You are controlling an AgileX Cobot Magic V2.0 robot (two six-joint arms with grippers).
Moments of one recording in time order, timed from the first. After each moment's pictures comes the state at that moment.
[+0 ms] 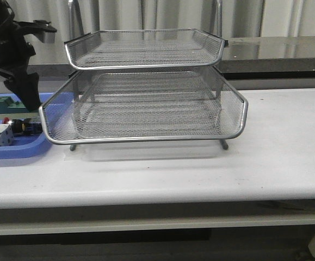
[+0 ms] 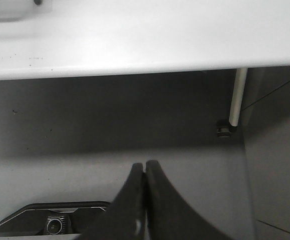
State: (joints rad) left arm -0.06 2.30 -2.11 -0.06 1.18 0.90; right arm 0.10 0.69 -0.80 -0.11 1.10 0.16
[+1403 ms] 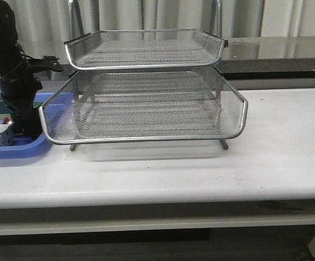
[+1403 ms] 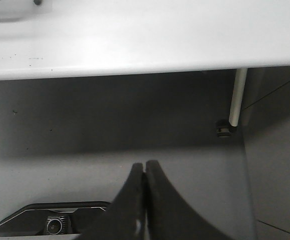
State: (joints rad) left arm -0.06 2.45 -2.13 -0.01 1.06 0.96; right arm 0.10 0.69 -0.80 -0.11 1.10 0.16
